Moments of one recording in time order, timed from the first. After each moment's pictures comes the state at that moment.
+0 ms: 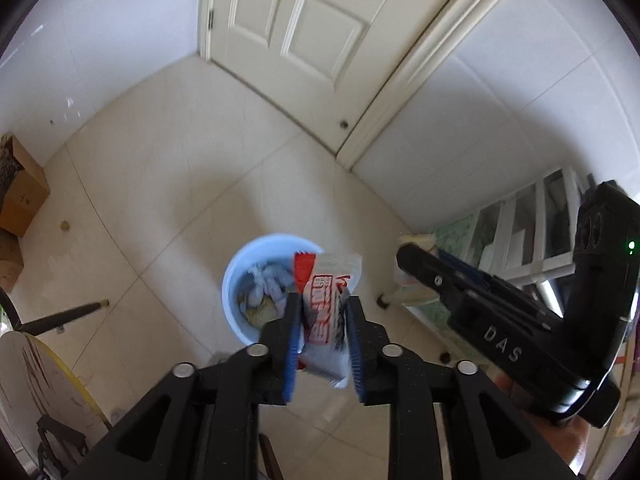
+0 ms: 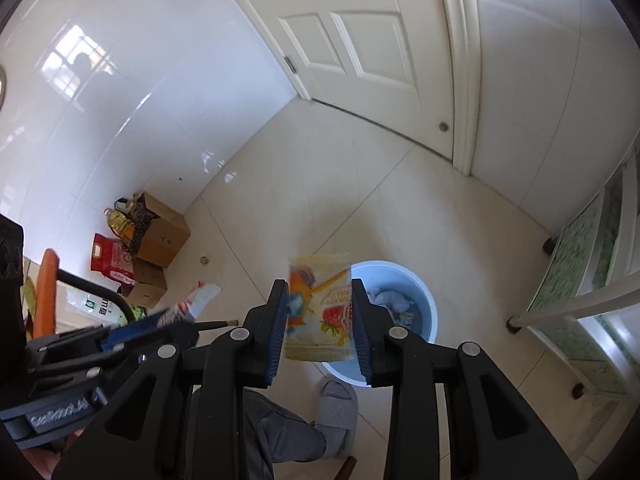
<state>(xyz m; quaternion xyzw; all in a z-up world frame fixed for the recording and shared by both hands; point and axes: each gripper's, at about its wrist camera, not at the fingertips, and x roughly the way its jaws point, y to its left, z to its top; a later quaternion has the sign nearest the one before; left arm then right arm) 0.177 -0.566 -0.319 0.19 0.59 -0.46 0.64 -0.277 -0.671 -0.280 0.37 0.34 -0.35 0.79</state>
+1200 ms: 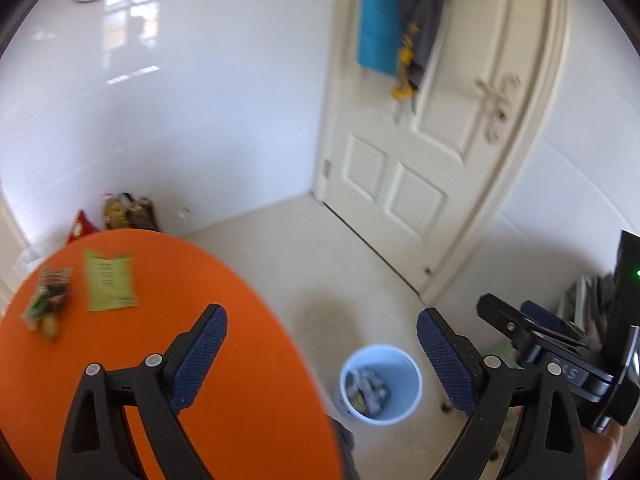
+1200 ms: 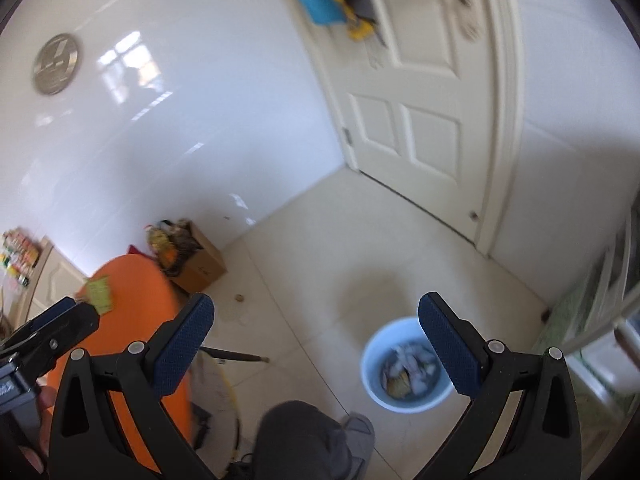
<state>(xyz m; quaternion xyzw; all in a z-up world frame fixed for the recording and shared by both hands) 0.088 -0.301 -0.102 0.08 0.38 -0.36 0.85 -0.211 -0.512 -0.111 0.23 0.26 -0.34 0.87</state>
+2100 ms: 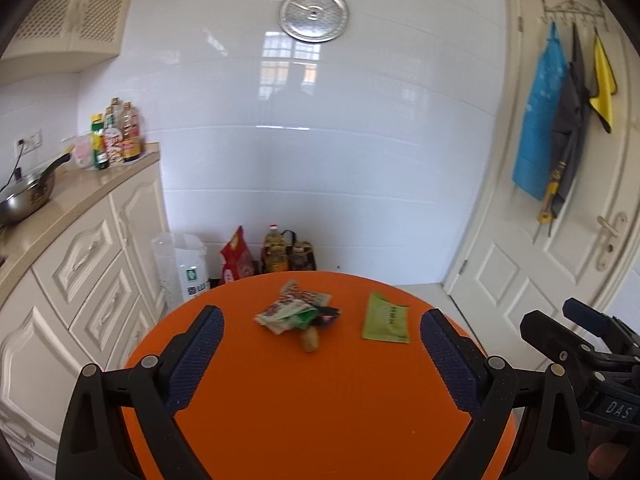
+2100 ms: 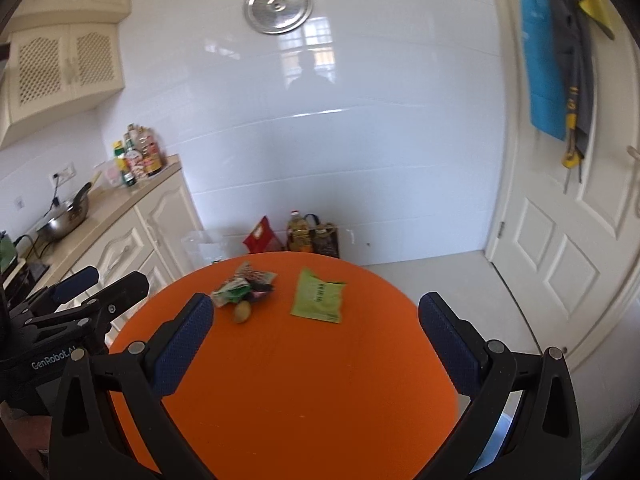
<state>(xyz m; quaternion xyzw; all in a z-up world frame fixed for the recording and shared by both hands) -0.048 0.021 -0.042 -0.03 0.28 -0.14 0.95 -0.034 -0.261 -0.046 0.04 0.25 -0.12 0.96</state>
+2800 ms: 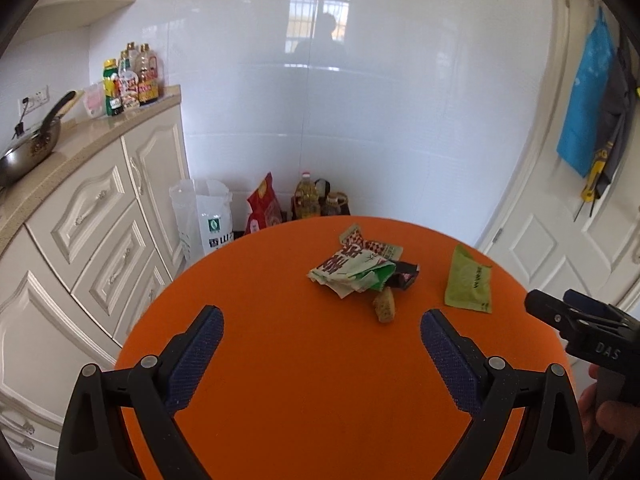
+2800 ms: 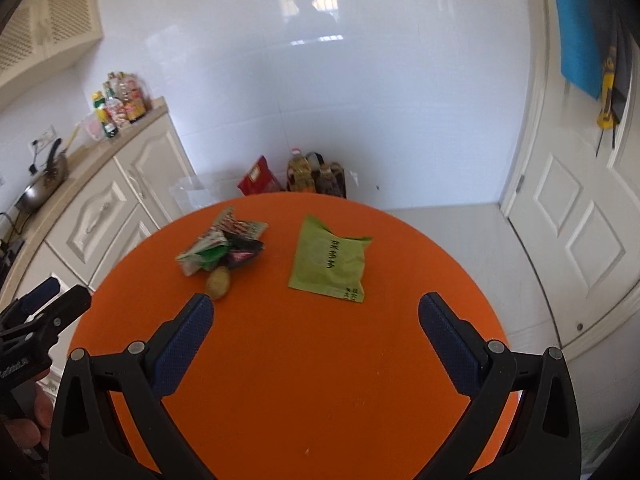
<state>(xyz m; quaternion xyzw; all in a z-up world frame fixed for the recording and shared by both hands) 0.080 -0.015 -0.097 -0.02 0.38 -0.11 0.92 0.084 -0.308 -0.148 0.08 0.38 -0.13 0.91</state>
